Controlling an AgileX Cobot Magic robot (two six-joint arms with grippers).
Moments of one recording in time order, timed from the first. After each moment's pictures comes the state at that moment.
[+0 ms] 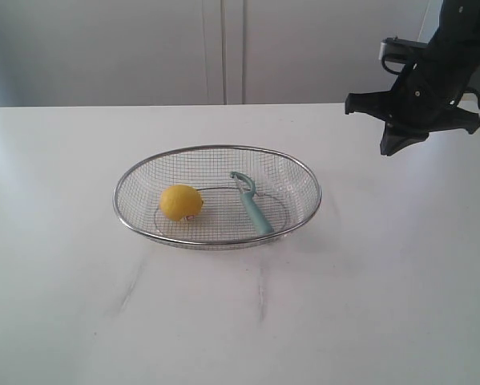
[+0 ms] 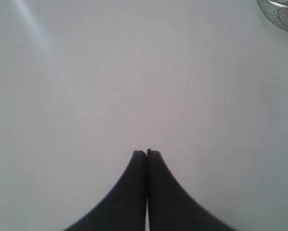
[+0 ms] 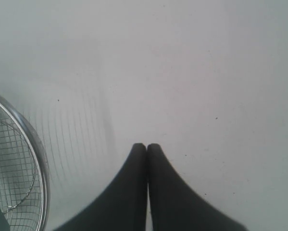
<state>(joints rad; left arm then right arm) -0.01 0.00 0.02 -0.04 0.50 0.18 0.10 1.96 -1.61 0.10 0.96 0.18</state>
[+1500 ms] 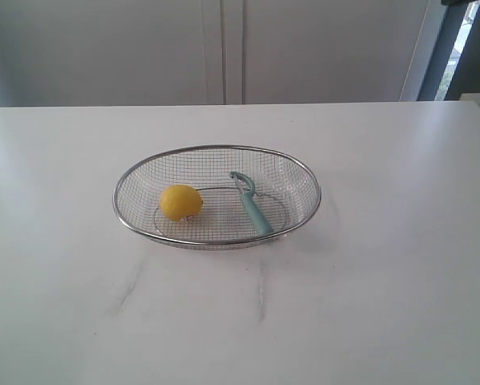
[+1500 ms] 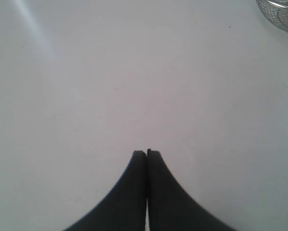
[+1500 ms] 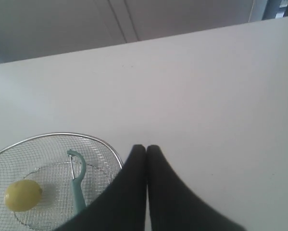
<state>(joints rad) -0.01 0.00 0.02 -0.04 0.50 0.18 0.10 1.46 -1.61 0.10 0.94 0.17</state>
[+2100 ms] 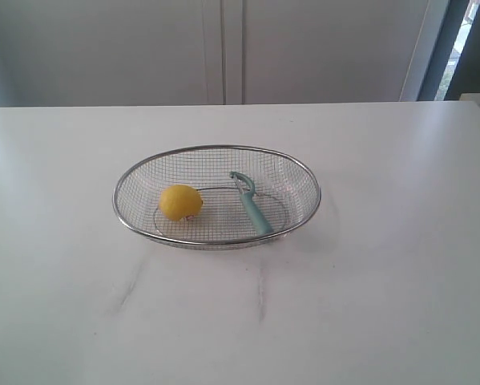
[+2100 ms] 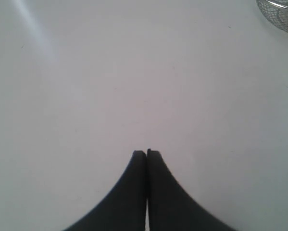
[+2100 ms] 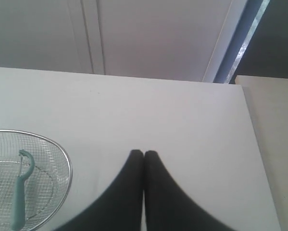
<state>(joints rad) -0.01 0.00 0.02 -0.04 0.50 0.18 0.10 1.13 -1.40 -0.05 0.88 0.03</state>
